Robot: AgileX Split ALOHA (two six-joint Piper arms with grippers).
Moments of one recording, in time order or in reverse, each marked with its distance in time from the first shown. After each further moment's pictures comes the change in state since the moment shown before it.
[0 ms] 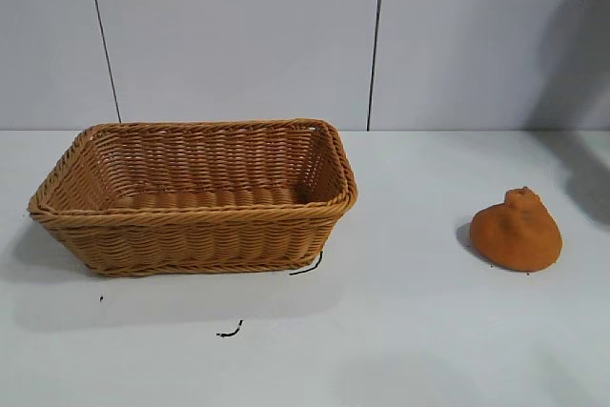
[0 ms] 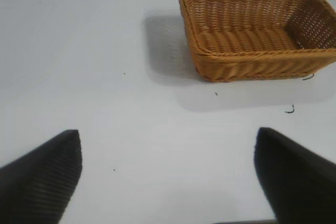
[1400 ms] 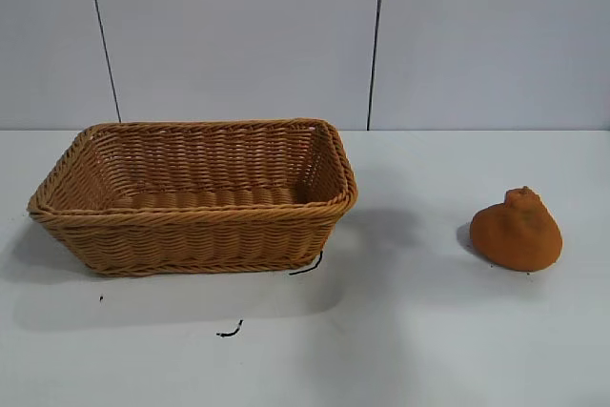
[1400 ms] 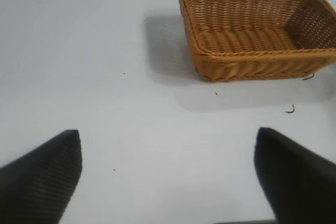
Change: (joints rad) left arm 0.000 0.000 0.000 0.000 -0.001 0.000; right arm 0.060 1.742 -0.836 0.007 -0.042 0.072
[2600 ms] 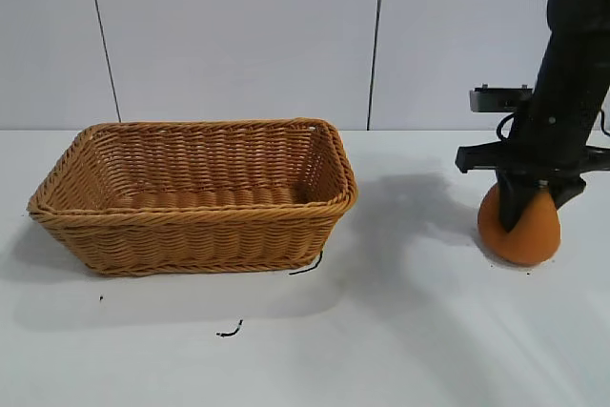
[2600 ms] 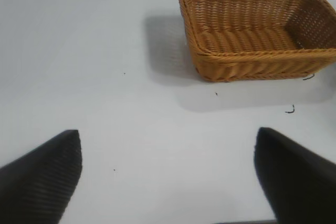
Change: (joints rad) left arm 0.000 0.000 0.000 0.000 0.000 0.000; right arm 0.001 0.329 -0.377 -0.031 0.070 0.034
